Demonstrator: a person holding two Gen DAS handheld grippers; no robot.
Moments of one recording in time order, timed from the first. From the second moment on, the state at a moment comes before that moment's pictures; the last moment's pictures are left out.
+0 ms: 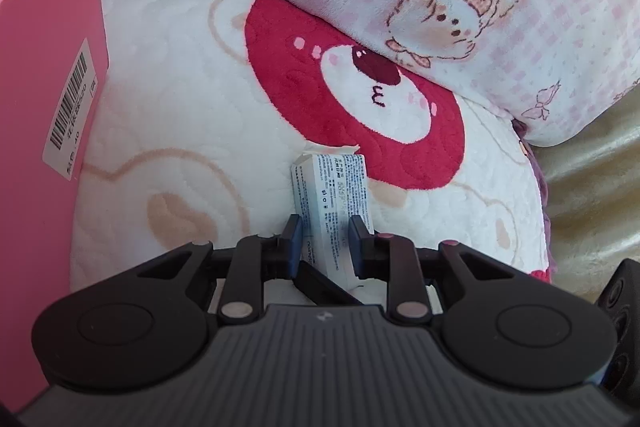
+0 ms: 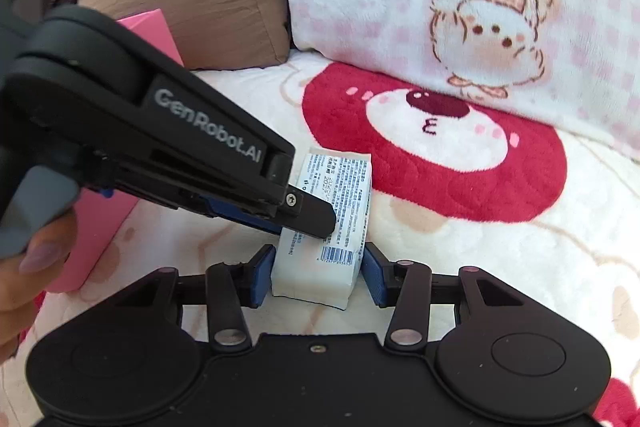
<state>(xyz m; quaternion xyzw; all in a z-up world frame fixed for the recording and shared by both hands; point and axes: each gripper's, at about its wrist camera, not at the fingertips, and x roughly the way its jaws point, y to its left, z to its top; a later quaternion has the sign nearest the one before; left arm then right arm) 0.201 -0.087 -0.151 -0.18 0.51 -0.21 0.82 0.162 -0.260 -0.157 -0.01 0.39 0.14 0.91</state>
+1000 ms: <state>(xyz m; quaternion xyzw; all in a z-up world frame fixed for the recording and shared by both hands) 0.136 -0.063 -0.092 -0.14 0.48 -0.25 0.83 0.112 -0.232 -0.087 -0.06 0.39 0.15 0.91</state>
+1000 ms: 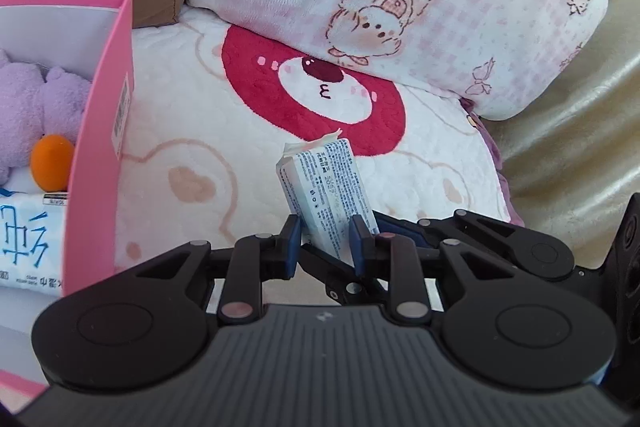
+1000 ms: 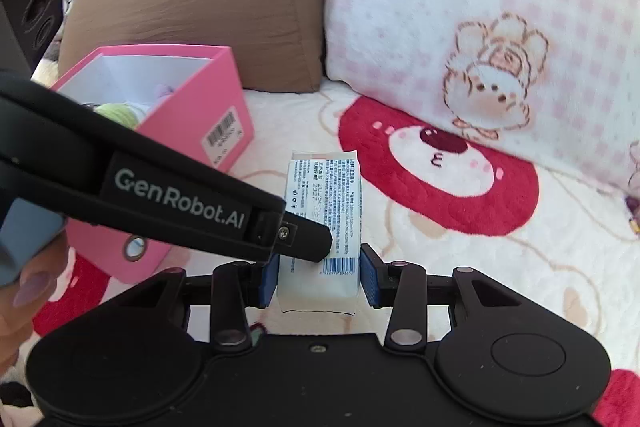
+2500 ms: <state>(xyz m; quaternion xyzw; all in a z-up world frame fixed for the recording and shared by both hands) 0.016 0.048 0.023 -0.06 0.45 -0.26 0.85 0.007 -0.123 0.008 -0.13 0.32 0.25 0.90</state>
